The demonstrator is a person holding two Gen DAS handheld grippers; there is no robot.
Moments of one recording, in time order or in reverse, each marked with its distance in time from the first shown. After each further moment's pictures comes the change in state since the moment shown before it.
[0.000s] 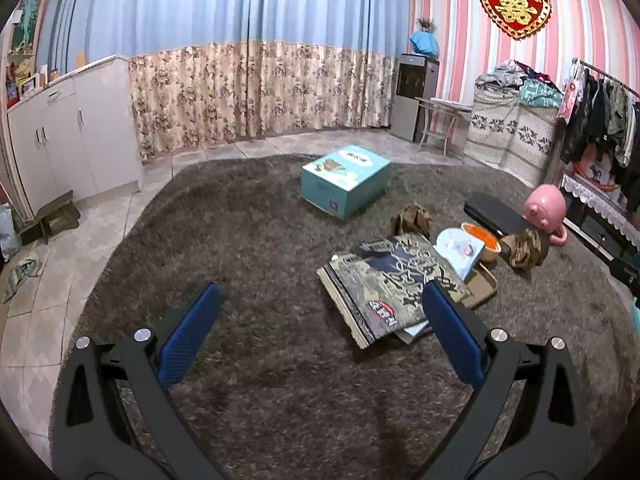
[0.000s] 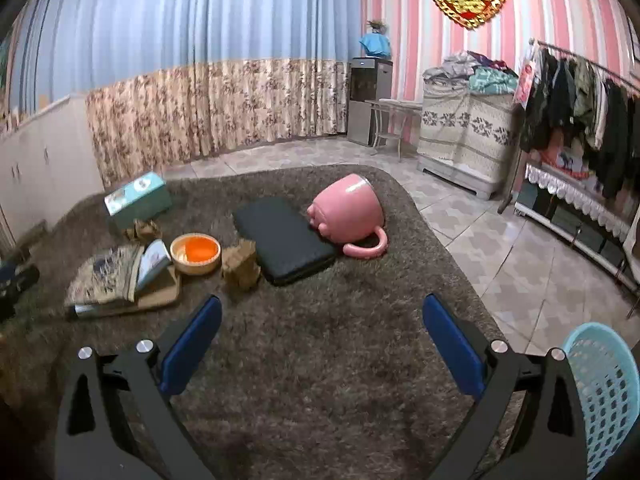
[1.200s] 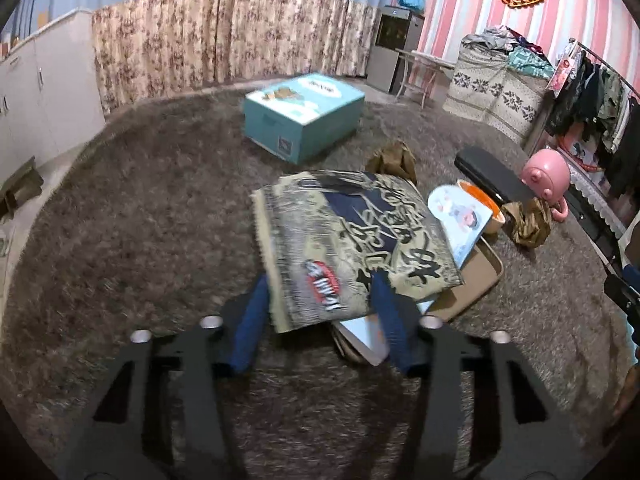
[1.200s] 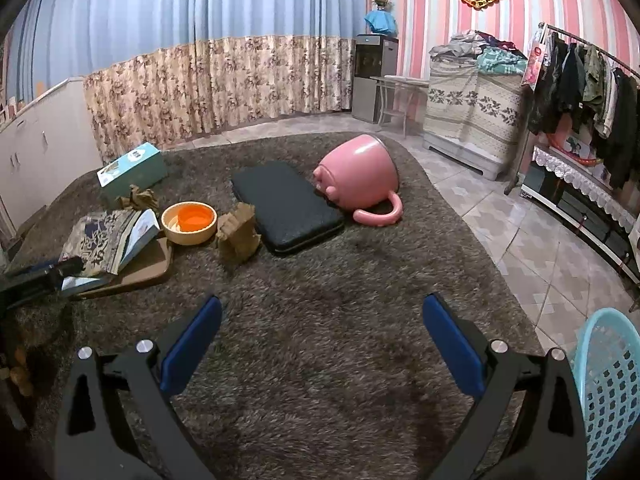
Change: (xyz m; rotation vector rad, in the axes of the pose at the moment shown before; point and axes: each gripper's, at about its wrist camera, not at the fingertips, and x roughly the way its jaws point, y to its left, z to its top) left arm 0.071 -0.021 -0.003 -0.013 0.186 -0.121; right arm 0.033 0.005 -0.010 0.017 0.088 0.023
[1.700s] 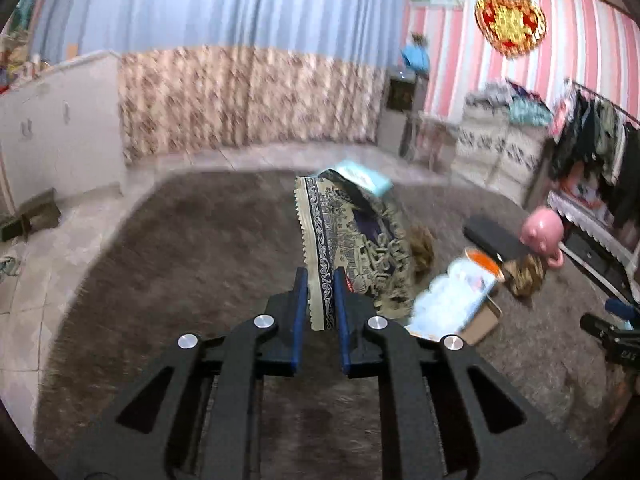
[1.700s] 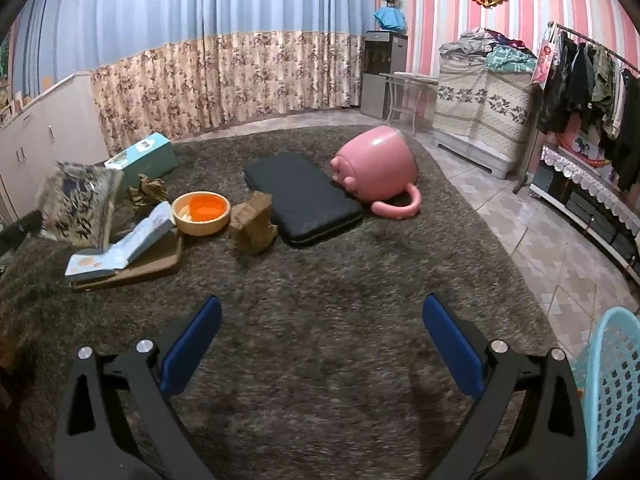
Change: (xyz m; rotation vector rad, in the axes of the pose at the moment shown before) left arm -0.060 0.036 0.007 -0.017 -0.266 0.064; right arm 0.009 0.014 -0.003 0.003 0.003 0.051
